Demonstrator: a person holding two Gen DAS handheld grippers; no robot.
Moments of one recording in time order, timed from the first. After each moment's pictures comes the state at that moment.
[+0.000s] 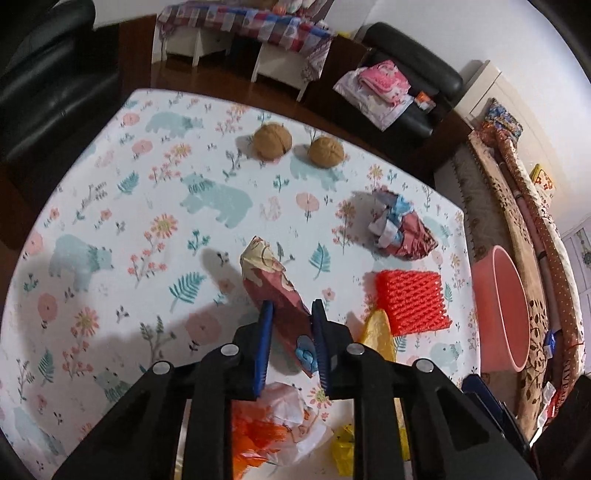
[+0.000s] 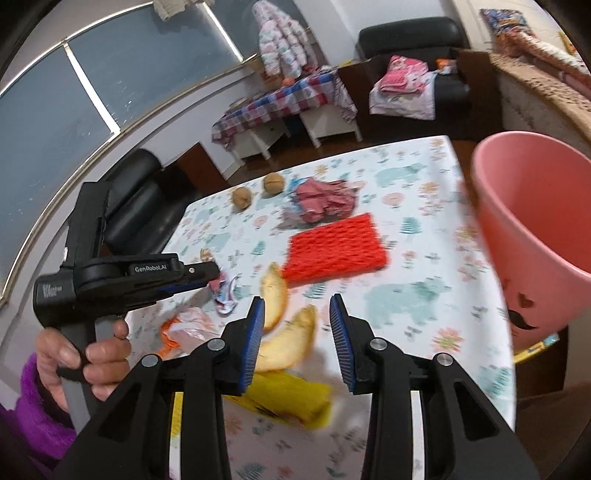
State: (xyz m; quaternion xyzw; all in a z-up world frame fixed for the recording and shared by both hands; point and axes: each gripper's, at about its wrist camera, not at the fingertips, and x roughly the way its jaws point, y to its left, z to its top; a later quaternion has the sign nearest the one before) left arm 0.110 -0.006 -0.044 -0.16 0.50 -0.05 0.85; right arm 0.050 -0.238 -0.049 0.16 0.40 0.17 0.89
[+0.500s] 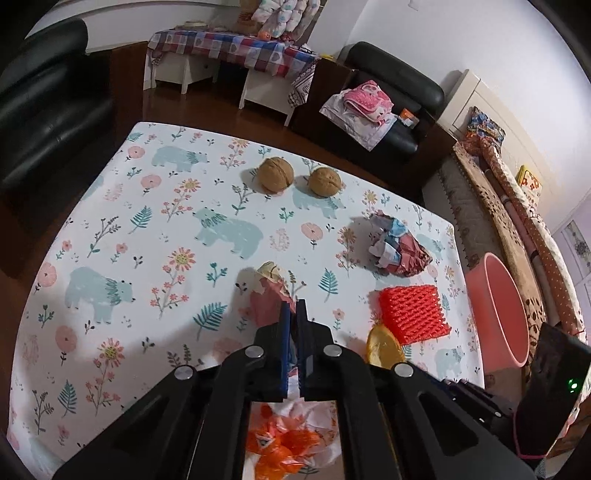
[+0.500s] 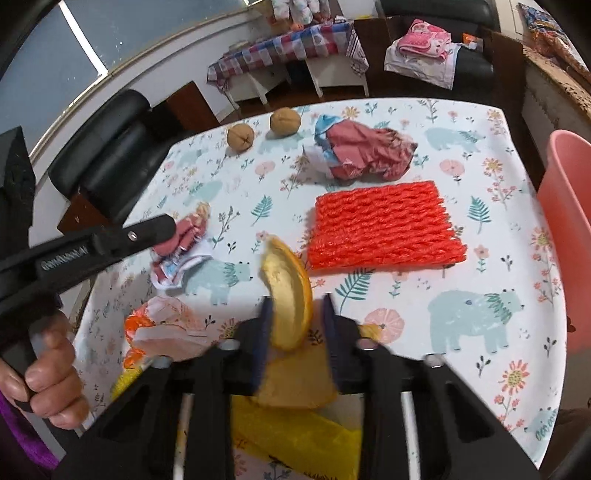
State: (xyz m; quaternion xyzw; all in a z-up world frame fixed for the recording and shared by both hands) left arm 0.104 0.015 -0.035 -0.15 0.46 -0.07 0.87; right arm 0.094 -0.185 -0.082 0.09 0.49 0.17 0.85
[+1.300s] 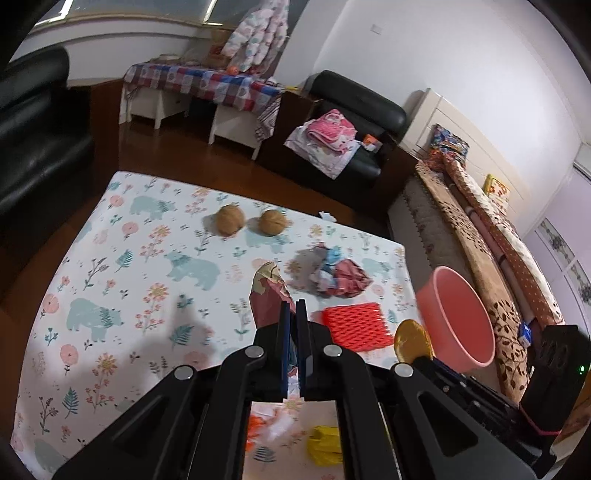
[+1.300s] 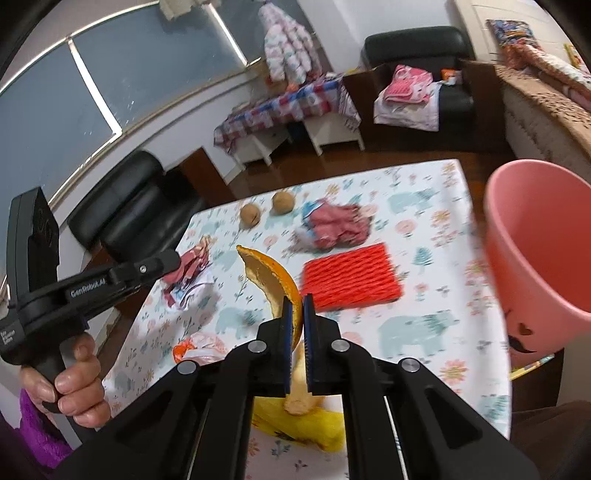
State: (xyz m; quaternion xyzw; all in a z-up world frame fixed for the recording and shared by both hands) left arm 0.074 -0.007 0.017 -0.15 0.39 -0.12 0.90; right arm 0.054 -0.240 -0.022 0.15 0.38 0.16 0.90
